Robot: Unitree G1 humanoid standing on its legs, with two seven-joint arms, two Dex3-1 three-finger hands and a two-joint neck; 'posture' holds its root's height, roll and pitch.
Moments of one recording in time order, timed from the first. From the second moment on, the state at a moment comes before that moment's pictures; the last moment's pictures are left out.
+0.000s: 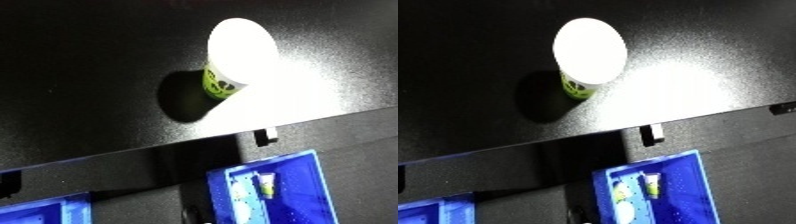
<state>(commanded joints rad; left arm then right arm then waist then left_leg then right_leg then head) -0.25 0.54 -0.21 1.08 -0.61 -0.15 -0.18 -0.07 -0.69 0.33 0.23 0.83 0.28 0.93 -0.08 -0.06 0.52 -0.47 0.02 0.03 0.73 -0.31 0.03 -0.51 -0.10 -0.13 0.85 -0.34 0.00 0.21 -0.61</state>
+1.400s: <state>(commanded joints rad) -0.22 0.41 -0.22 1.12 -0.56 -0.16 -0.15 -0.47 -0.62 -0.12 0.00 0.87 -0.40 0.08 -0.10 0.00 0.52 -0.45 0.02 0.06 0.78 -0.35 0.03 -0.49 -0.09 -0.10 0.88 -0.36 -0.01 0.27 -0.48</state>
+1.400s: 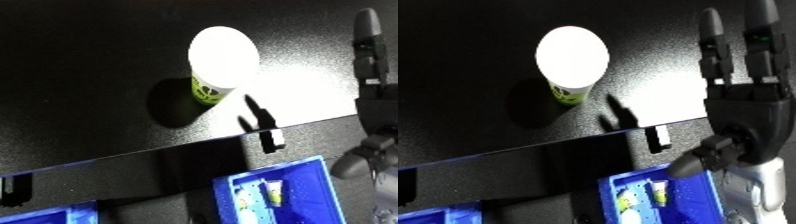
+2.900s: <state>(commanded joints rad) -0.25 0.39 -0.30 1.09 -0.53 -0.11 -0.13 -0.84 -0.59 0.30 0.22 0.79 0.06 -0.07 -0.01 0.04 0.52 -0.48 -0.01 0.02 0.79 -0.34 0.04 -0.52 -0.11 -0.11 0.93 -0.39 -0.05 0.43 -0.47</state>
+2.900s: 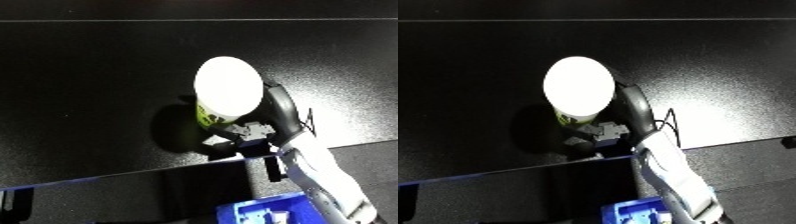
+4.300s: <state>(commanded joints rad) -0.18 0.36 -0.19 1.14 -0.62 -0.21 -0.14 -0.34 -0.60 -0.06 -0.19 0.98 -0.26 0.23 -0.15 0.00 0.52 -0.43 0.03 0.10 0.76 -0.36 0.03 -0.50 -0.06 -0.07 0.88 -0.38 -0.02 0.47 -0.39</state>
